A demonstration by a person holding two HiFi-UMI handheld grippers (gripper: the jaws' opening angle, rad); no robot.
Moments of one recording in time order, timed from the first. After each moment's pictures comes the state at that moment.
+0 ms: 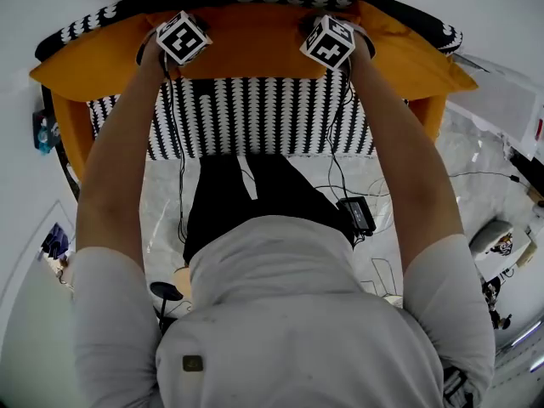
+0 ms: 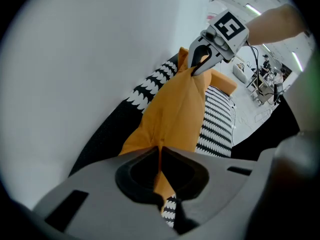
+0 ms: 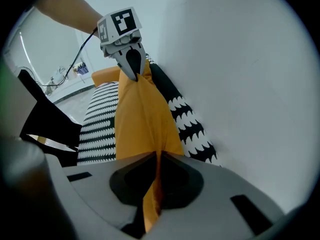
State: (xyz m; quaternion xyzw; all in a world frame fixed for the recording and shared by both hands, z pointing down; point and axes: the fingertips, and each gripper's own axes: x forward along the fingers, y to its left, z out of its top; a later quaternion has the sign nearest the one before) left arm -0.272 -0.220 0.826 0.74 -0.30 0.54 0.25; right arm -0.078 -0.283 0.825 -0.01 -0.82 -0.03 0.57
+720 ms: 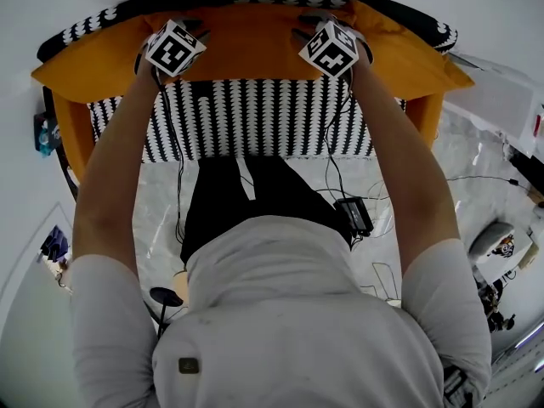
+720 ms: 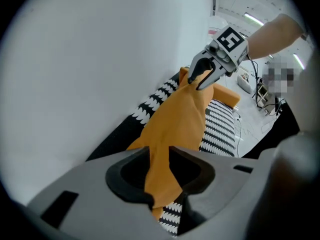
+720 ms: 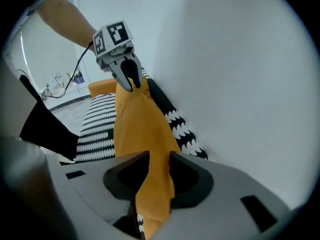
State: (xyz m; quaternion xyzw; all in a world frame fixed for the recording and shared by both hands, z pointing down) left arm -0.265 -0.212 0.796 0.76 -0.36 0.49 0.25; right arm -0.078 -0.277 0.789 0.03 -0.86 -0.03 0.51
